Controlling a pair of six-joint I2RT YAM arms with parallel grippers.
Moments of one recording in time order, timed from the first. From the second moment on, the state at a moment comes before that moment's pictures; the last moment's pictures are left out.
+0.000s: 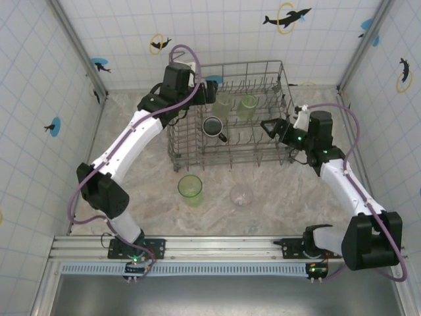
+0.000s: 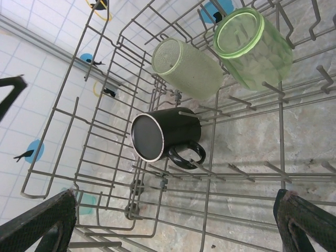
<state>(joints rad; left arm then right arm) -0.55 1.71 1.76 -0.58 -0.02 -0.38 0.15 1.20 0.83 -0.08 -0.58 0.60</state>
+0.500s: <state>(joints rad) -0.55 1.48 1.65 -0.80 -0.14 -0.40 0.15 1.20 0.85 -0.15 -0.59 0.56</state>
